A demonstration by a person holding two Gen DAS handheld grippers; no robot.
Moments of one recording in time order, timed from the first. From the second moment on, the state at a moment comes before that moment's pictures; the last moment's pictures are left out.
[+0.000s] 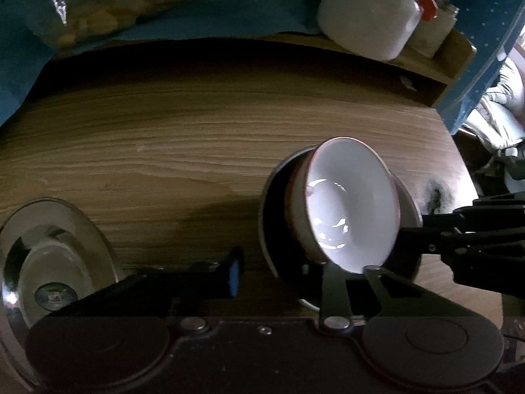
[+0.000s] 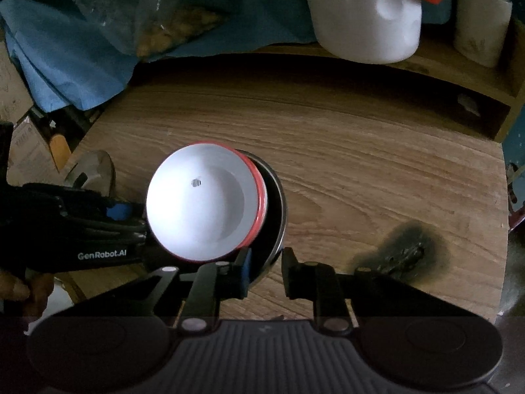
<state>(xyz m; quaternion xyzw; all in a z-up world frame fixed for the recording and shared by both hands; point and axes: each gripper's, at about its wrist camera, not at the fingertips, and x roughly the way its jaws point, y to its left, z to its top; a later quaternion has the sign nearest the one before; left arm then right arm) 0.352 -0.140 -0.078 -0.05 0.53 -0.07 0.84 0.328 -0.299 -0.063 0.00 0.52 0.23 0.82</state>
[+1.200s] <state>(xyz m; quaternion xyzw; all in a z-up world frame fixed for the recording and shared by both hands) 0.353 -0.142 -0.075 -0.04 0.53 -0.07 0.84 0.326 -0.305 -0.062 0.02 0.52 0.23 0.82</state>
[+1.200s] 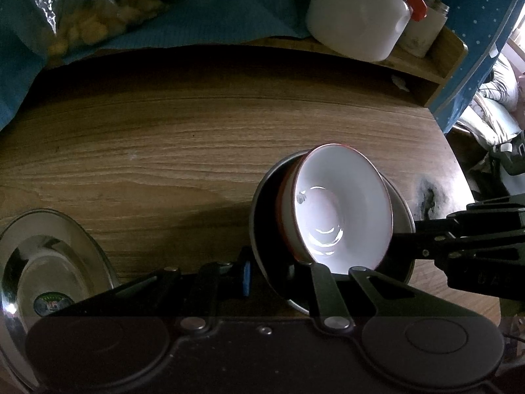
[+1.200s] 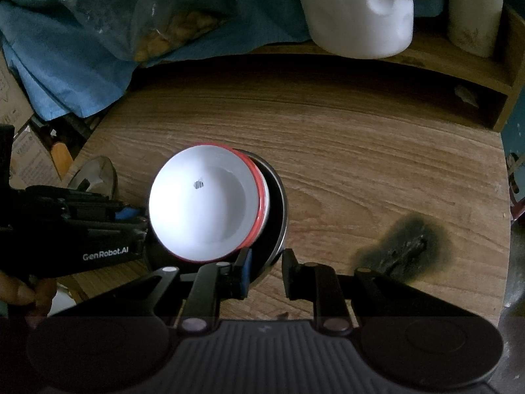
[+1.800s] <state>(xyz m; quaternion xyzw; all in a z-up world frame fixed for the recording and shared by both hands) 0.346 -0.131 -0.065 -0.04 0.51 -0.07 0.85 0.321 -0.295 -0.052 0.02 0.51 0.23 0.83</state>
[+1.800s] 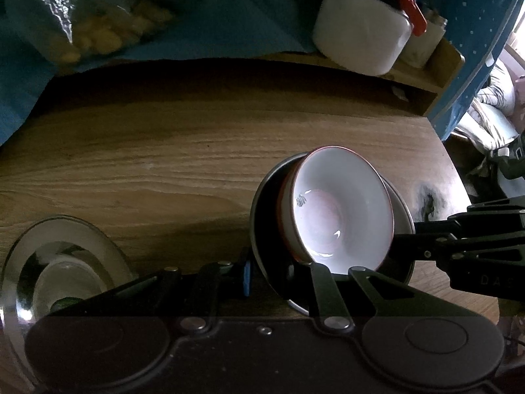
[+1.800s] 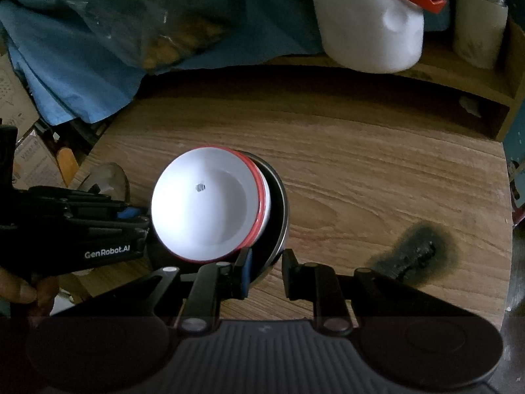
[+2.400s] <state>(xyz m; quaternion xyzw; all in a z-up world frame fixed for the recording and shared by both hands) 0.340 -0.103 -0.049 -0.07 0.48 -0.06 0.87 0.324 -0.270 -0.036 0.01 0.48 0.25 0.84</state>
